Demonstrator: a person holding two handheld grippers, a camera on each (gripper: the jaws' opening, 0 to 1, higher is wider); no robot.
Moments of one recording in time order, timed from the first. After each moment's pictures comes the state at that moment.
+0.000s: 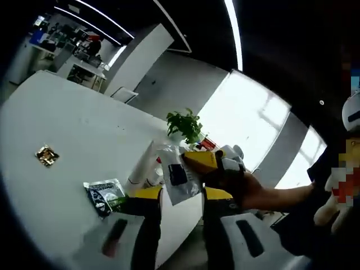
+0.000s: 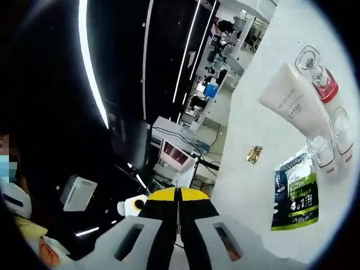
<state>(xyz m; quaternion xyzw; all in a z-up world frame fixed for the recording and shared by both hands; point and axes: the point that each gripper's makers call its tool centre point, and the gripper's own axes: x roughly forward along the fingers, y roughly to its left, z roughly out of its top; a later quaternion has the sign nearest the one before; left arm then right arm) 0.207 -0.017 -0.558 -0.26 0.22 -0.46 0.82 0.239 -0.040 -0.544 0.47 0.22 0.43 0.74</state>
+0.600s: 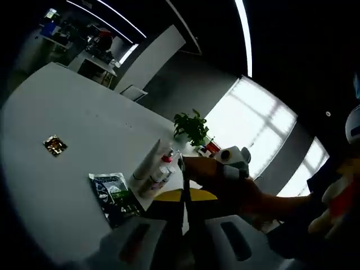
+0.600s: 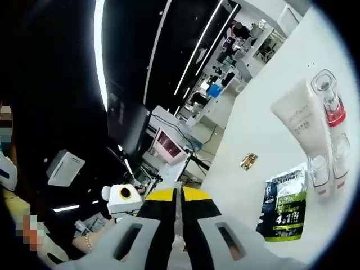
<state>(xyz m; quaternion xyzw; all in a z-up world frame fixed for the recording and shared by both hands) 0.203 -0.001 -0.560 -0.28 0.24 -0.42 0.83 0.238 -0.032 -0.545 0.36 0.21 0.45 0.79</state>
